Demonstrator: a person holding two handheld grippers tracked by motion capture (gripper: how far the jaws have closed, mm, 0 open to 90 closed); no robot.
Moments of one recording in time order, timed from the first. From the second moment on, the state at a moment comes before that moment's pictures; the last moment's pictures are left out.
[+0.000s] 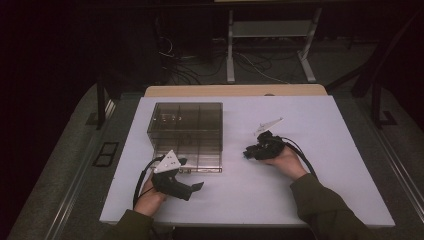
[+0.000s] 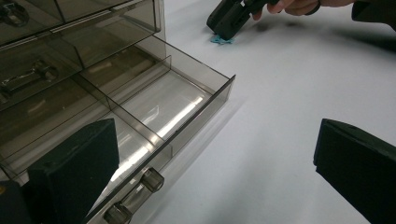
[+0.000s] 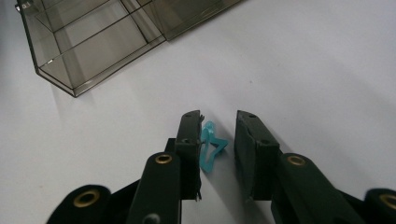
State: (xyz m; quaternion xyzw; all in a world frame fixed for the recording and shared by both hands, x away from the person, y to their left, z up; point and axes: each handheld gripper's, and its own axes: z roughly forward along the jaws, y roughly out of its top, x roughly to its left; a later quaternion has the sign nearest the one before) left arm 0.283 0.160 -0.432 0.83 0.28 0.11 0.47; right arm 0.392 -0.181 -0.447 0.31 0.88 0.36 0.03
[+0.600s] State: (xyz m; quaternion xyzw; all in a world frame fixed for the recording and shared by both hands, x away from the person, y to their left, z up) left arm 0.283 0.159 -0.433 0.83 0.28 0.11 0.47; right arm 0.383 -0.174 -0.447 0.28 0.89 0.35 0.06
